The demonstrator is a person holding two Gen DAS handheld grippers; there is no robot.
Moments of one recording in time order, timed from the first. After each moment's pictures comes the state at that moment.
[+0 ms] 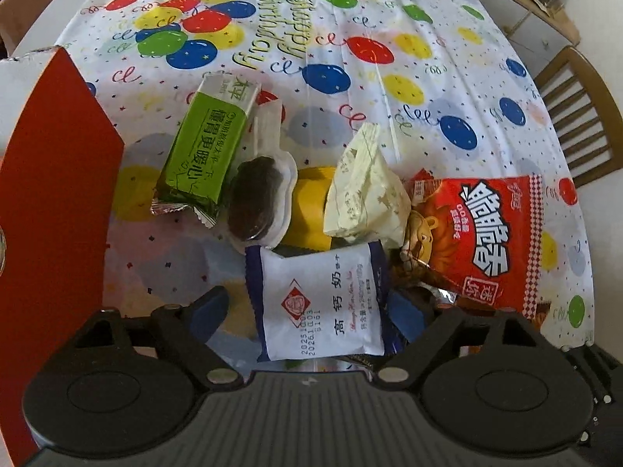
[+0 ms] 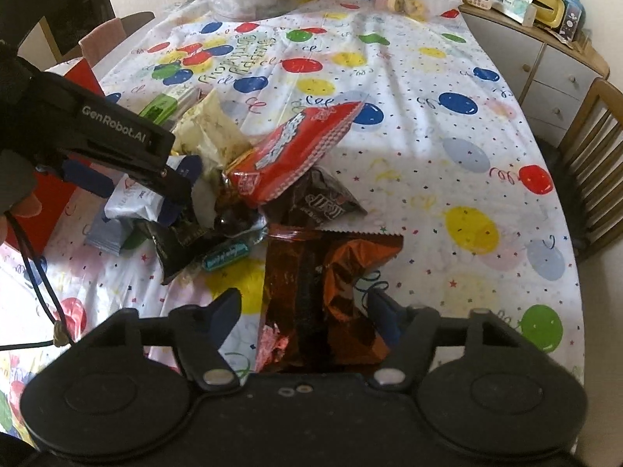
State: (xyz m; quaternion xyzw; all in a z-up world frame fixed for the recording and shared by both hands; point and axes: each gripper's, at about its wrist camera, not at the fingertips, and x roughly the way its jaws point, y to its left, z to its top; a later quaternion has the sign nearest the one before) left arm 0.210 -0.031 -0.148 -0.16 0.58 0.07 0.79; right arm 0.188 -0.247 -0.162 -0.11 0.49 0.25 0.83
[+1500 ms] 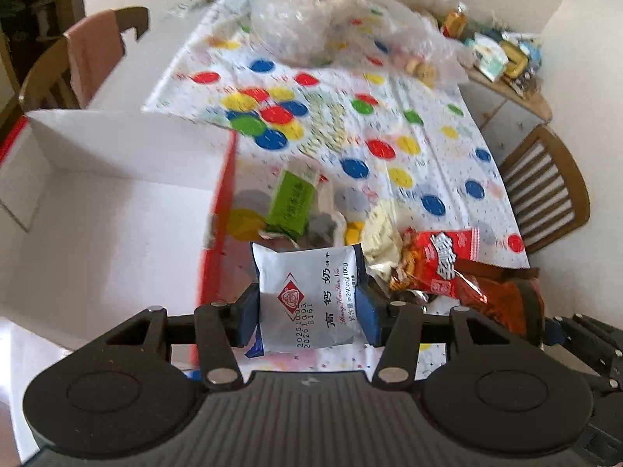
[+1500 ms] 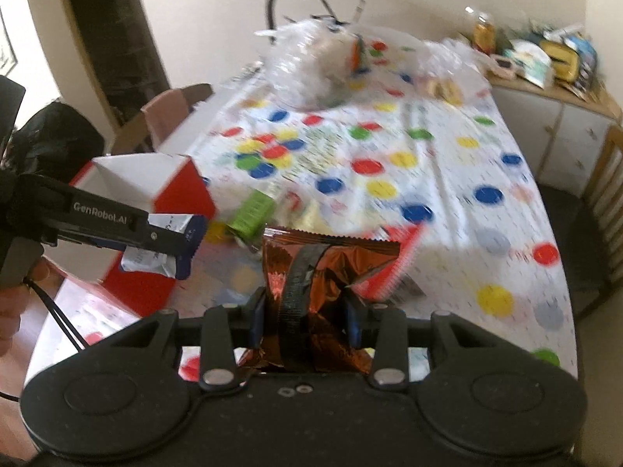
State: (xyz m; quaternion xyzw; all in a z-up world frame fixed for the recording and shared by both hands) left arm 0.104 0.030 -0.031 -0.19 0.48 0.09 0.85; right arm 0.147 -0.214 -0.047 -0.06 0.41 0.32 0.85
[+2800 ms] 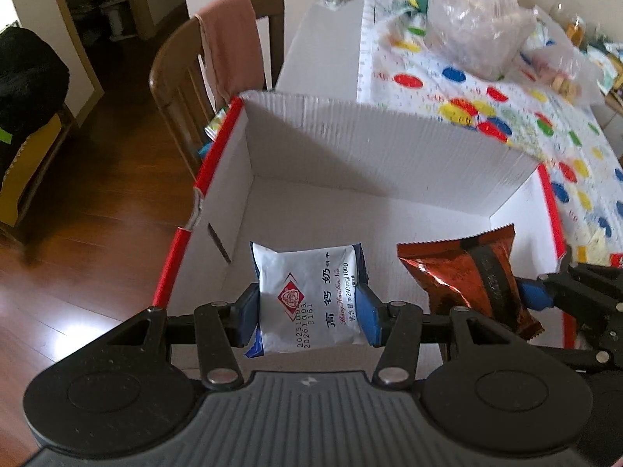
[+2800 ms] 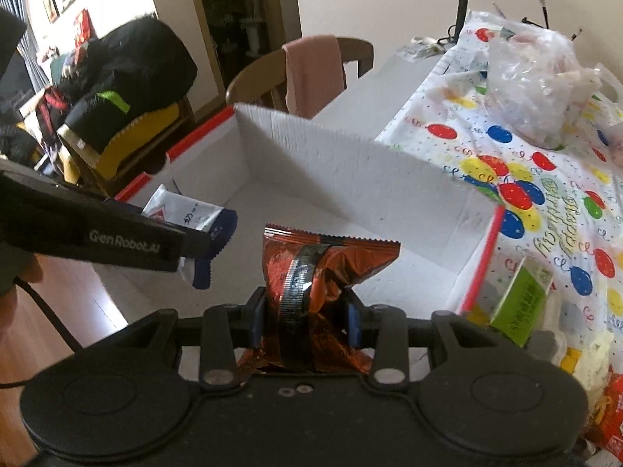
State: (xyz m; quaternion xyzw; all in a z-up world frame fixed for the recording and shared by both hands) left arm 0.059 0.238 -0.084 -0.14 0.51 0.20 0.82; right arm 0.117 0.077 -0.098 -0.17 0.42 0.43 0.78
